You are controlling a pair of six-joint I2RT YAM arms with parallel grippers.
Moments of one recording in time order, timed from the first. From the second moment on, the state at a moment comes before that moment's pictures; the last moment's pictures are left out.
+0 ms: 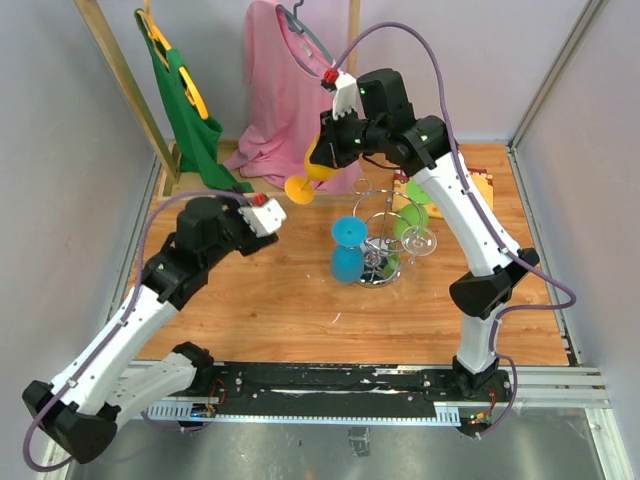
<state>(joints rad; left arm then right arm) -0.61 0.86 0.90 -0.35 -0.12 0.80 0.64 1.89 2.36 -0.97 -0.40 0.15</state>
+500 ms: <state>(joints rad) -0.18 1.08 1.16 -0.48 0.18 0.23 0.78 1.90 2.33 -0.95 -0.13 0.07</state>
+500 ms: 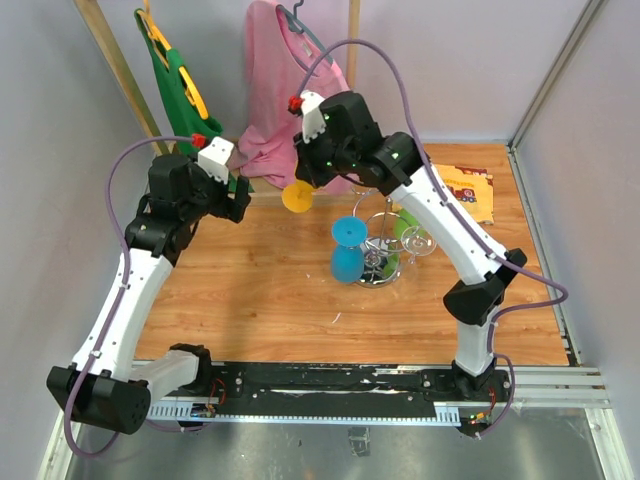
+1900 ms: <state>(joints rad) -0.10 1.04 1.11 -0.50 0.16 -0.17 0.89 2.16 2.08 -0.78 0.04 0.10</state>
